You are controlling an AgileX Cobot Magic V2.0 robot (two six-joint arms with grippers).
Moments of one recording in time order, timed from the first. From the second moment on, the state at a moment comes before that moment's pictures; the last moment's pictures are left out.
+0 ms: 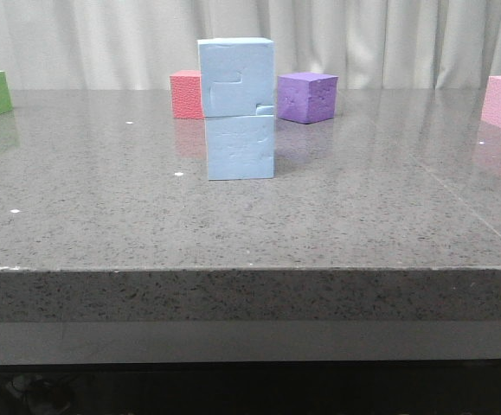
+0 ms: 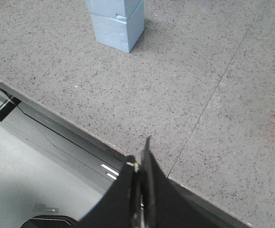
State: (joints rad) left arm -0.15 -0.01 0.01 -0.06 0.08 0.09; right arm 0.60 0.65 -0.79 -0.05 0.82 0.15
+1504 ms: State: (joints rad) left arm -0.15 -0.01 0.01 -0.06 0.08 0.09; right arm 0.02 -0.01 0.03 0.00 0.08 0.06
